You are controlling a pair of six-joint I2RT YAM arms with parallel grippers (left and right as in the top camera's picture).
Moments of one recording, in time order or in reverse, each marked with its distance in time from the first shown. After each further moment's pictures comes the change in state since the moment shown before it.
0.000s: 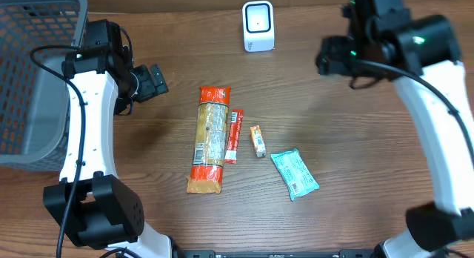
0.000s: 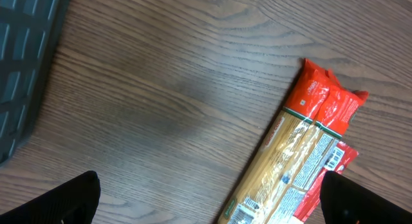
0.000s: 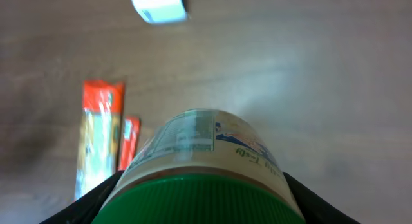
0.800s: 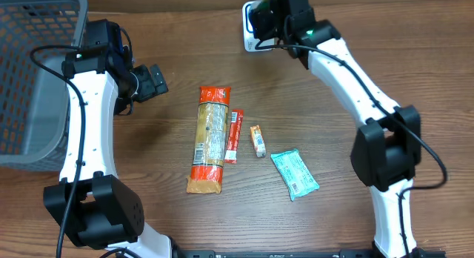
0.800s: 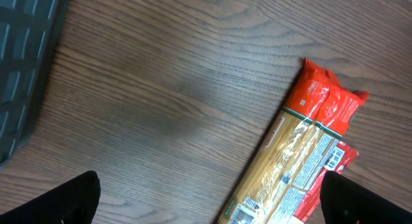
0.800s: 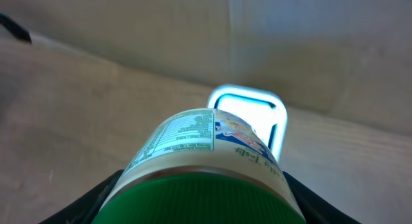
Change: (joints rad) left arm 0.000 0.000 0.000 0.000 0.000 0.000; right arm 0.101 0.486 -0.001 0.956 0.003 -0.204
